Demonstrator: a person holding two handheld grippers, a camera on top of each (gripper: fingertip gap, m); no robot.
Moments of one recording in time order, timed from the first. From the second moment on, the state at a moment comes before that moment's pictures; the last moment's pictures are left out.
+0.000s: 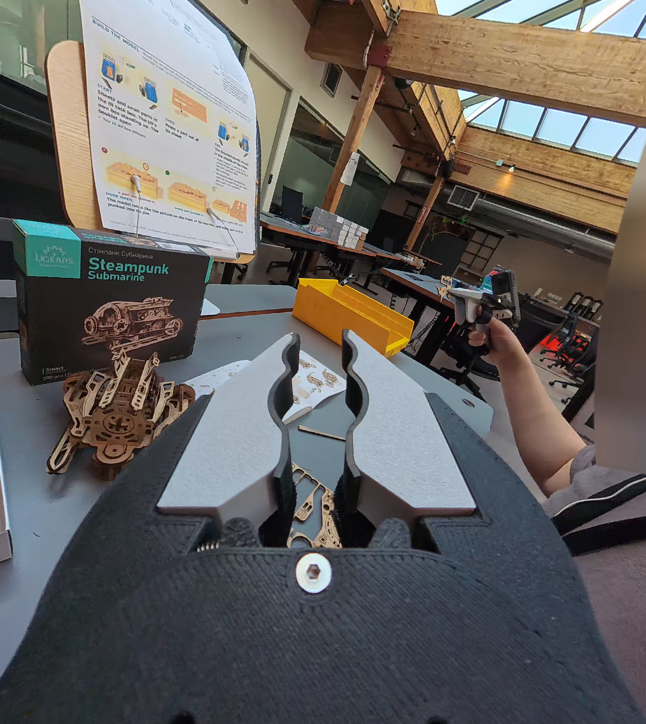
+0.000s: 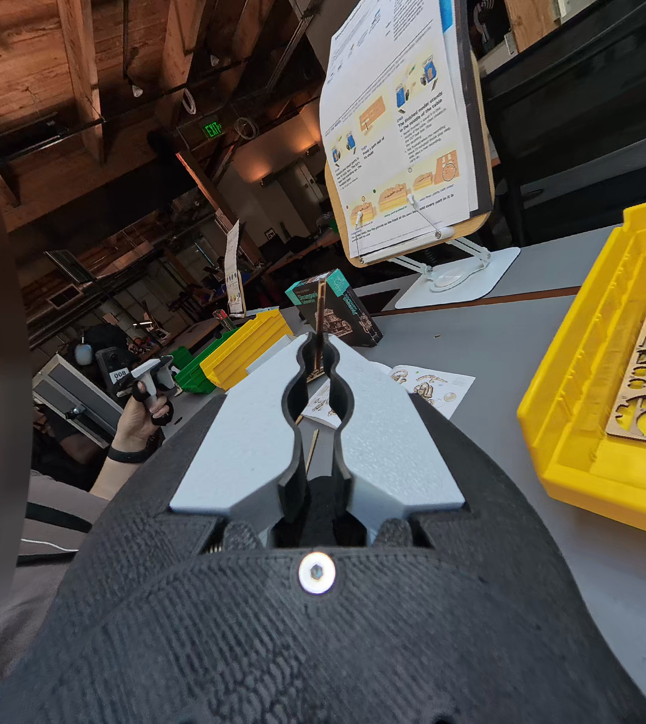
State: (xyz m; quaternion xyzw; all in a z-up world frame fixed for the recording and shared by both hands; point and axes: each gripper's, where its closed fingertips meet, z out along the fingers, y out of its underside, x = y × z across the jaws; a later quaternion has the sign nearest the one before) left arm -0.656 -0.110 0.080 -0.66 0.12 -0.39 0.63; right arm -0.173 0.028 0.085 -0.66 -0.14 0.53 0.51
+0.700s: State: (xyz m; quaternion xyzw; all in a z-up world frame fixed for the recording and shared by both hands) left arm -0.670 -0.095 0.099 -0.68 0.09 -0.32 0.66; right arm -0.079 0.091 0.044 -0.65 -0.15 0.53 0.52
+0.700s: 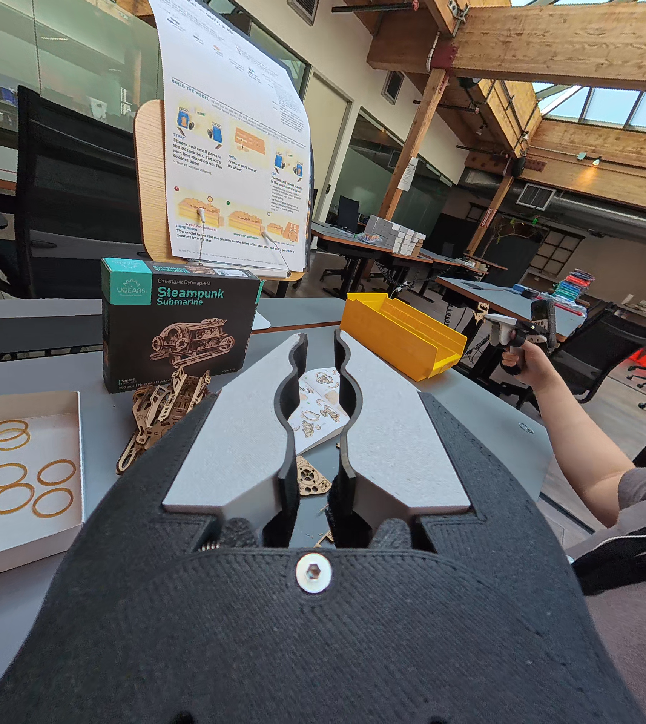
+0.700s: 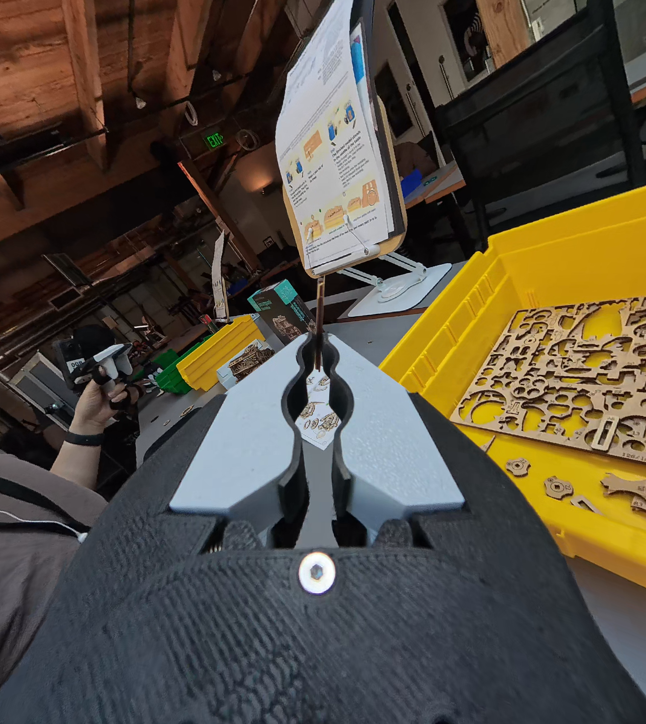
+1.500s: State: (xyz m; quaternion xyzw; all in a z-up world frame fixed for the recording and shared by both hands) left arm -0.663 -0.101 0.111 -0.68 0.10 -0.30 0.67; right arm -0.127 0.047 0.076 -0.61 -0.18 0.61 0.47
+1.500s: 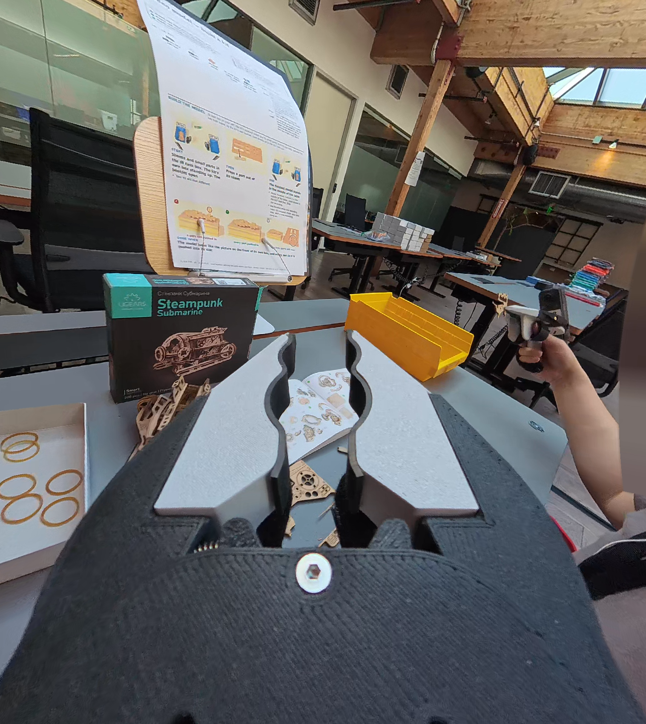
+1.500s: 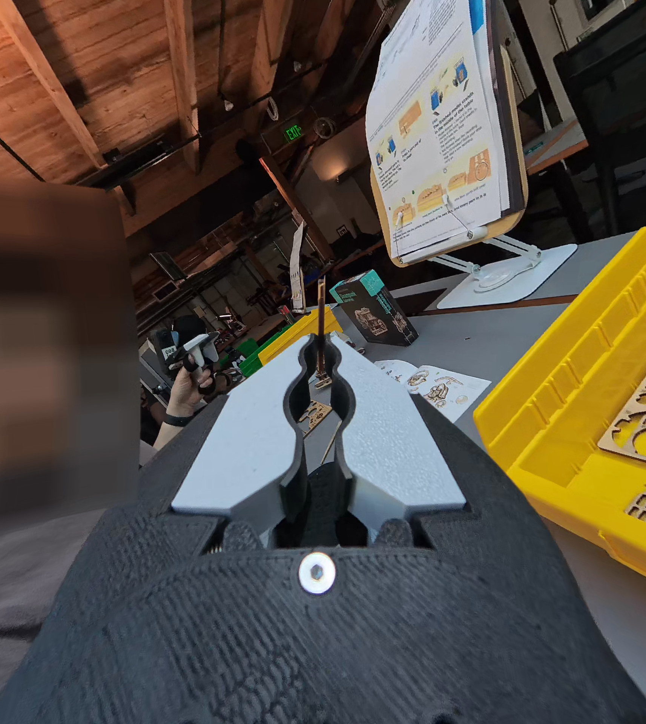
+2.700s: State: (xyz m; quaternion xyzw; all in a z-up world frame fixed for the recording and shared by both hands) left arm -0.373 -0.051 0.074 -0.66 0.32 -0.55 0.39; right arm -0.312 0.022 0.105 -0.66 -0.38 0.56 0.33
